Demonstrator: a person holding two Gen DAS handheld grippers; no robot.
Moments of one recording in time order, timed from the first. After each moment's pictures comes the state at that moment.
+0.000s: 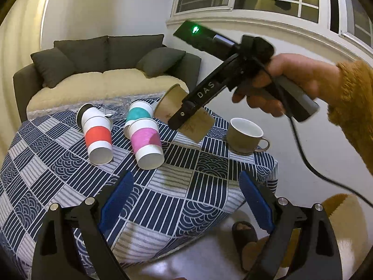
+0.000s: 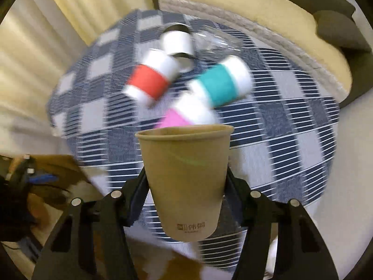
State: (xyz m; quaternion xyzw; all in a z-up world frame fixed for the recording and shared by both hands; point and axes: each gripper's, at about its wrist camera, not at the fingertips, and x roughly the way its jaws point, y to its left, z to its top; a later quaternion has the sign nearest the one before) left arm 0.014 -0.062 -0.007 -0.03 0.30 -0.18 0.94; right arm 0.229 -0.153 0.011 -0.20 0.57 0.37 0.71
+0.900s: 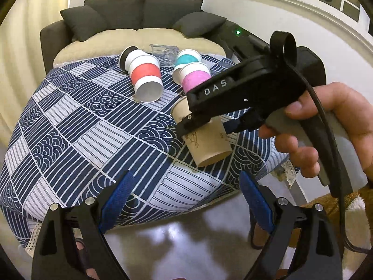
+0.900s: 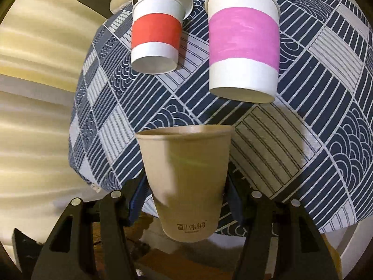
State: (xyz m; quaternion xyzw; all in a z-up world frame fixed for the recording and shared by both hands) left arm 0.001 -0.006 -0.056 -0.06 0.42 -0.09 0.90; right arm 0.188 -0.105 -0.097 0.05 0.68 0.27 0.68
